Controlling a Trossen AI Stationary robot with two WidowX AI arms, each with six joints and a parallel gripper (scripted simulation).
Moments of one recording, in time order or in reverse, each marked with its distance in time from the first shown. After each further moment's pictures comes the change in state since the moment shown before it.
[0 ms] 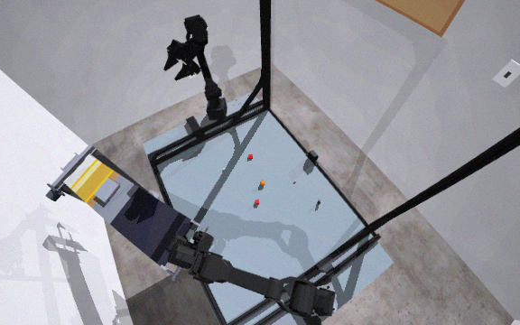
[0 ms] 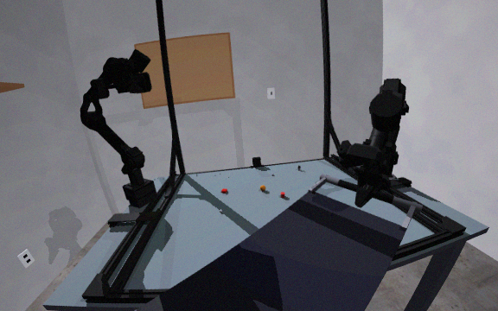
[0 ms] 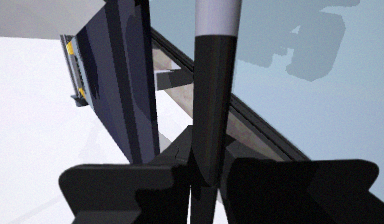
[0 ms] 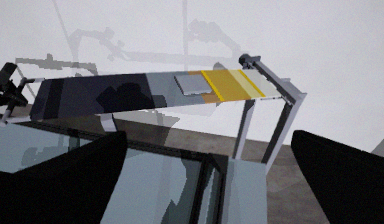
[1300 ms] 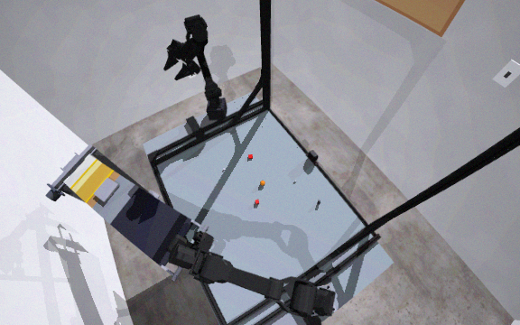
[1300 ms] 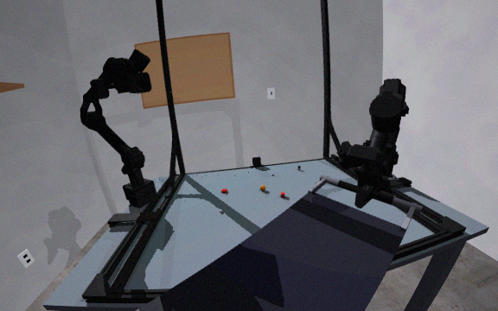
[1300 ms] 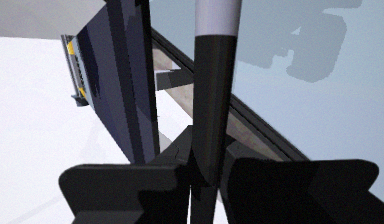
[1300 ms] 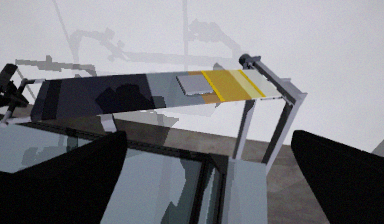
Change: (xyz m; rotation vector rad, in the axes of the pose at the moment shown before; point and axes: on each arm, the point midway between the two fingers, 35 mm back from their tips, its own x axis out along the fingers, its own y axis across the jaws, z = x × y) left arm 0.002 -0.002 0.000 0.000 0.000 0.005; right arm 0.000 0.000 0.000 0.001 -0.001 0.001
